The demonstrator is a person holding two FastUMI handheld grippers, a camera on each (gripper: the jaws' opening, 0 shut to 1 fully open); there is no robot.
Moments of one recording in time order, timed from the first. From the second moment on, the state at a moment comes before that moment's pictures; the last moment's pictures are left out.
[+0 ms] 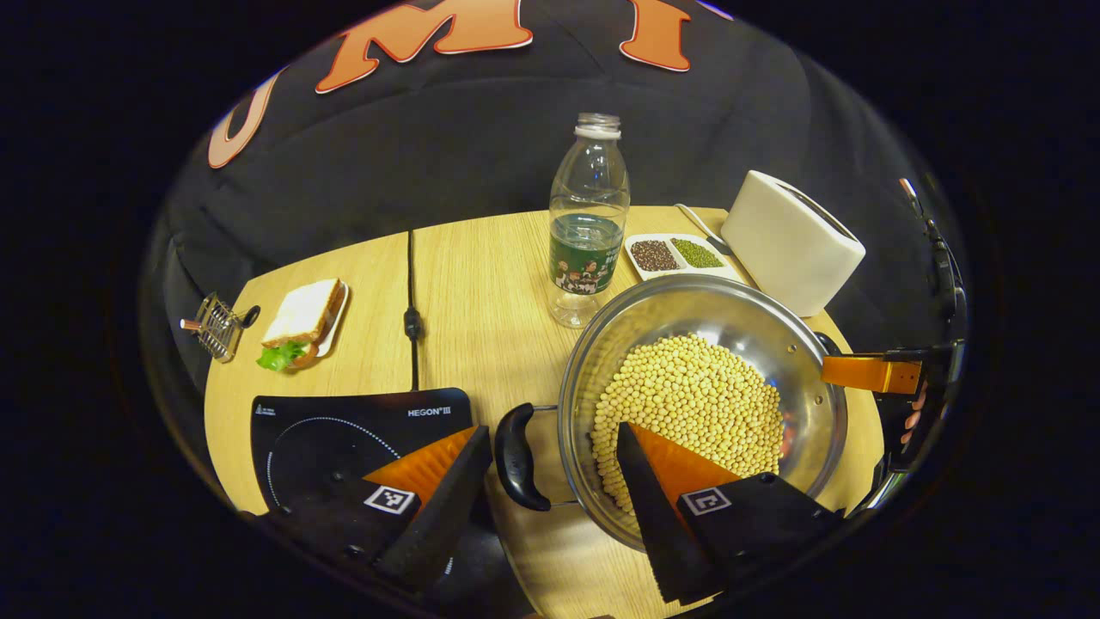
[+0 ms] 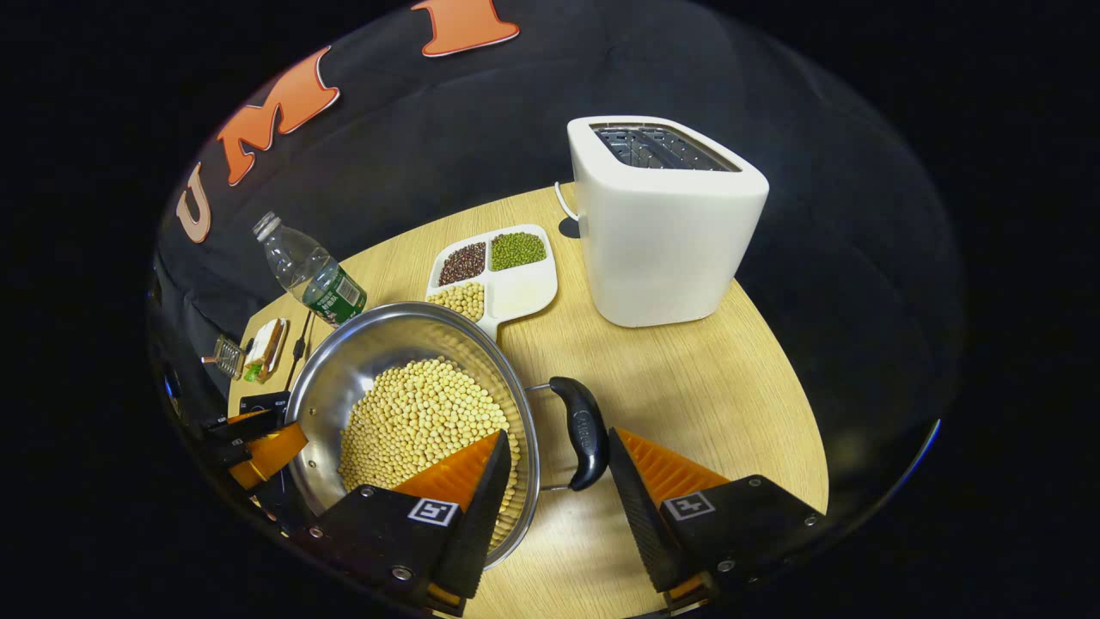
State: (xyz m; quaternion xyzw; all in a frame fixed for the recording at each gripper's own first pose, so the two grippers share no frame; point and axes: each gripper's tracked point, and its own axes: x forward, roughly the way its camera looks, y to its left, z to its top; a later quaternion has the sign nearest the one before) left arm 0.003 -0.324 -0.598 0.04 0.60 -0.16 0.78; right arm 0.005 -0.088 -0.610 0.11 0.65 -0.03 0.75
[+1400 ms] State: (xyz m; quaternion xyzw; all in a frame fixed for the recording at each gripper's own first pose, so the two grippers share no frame) left arm 0.021 -0.349 -0.656 0.02 0.54 -0.17 0.82; right arm -0.008 -0.096 -0.637 0.06 0.65 -0.09 0.75
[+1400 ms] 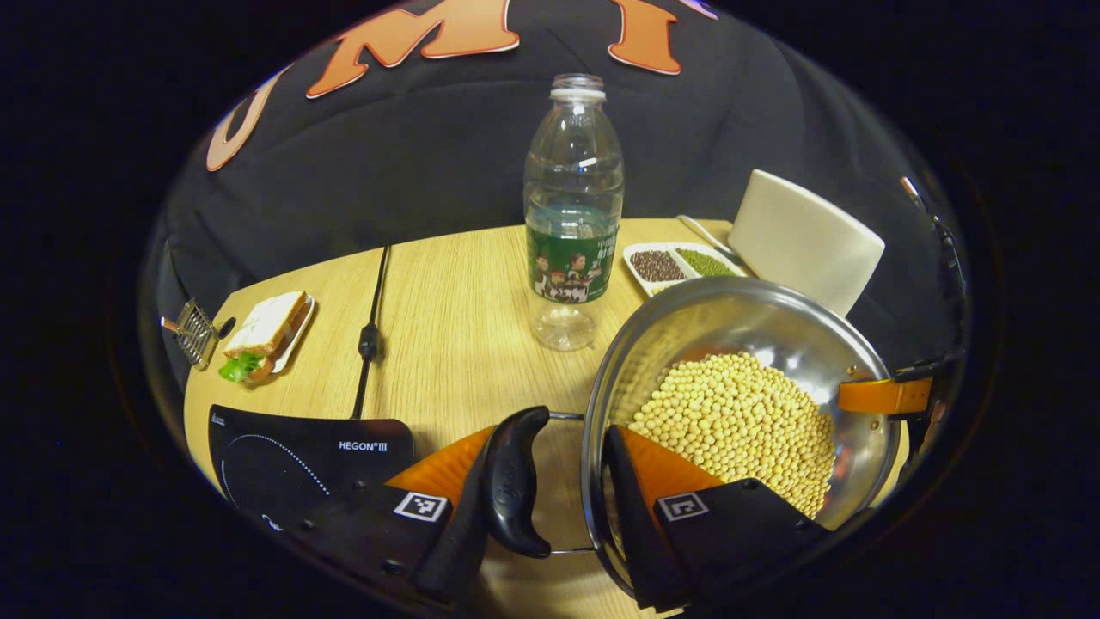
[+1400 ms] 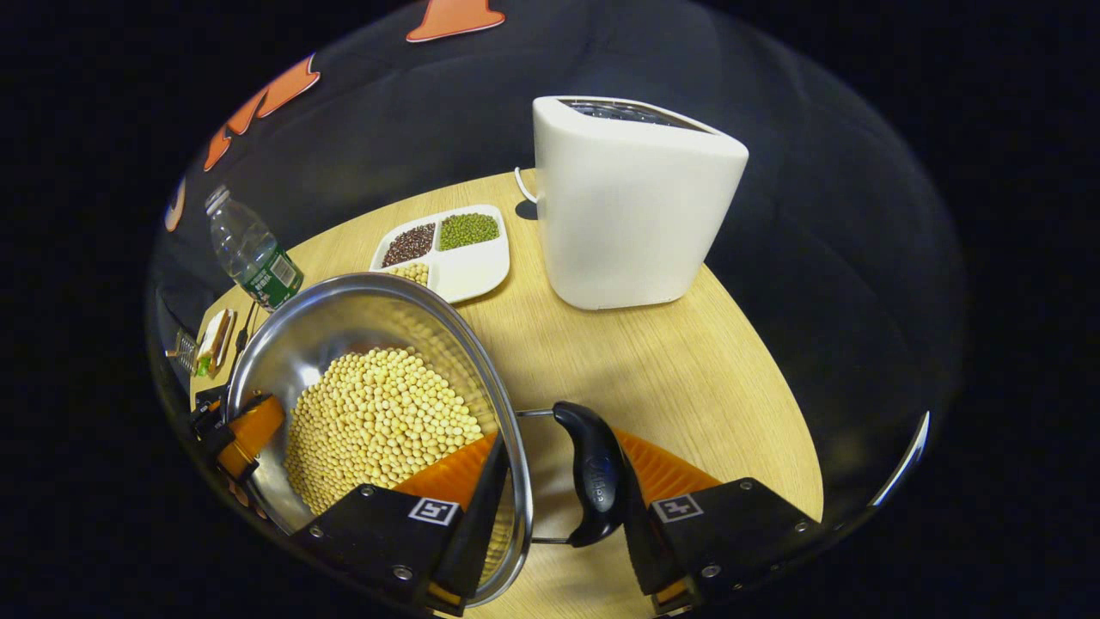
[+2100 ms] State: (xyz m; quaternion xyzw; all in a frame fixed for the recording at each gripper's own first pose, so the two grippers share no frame) left arm 0.038 -0.301 -0.567 0.03 0.48 -0.15 0.86; right arm -0.010 -0.112 -0.583 0.05 0.62 -0.08 0.78
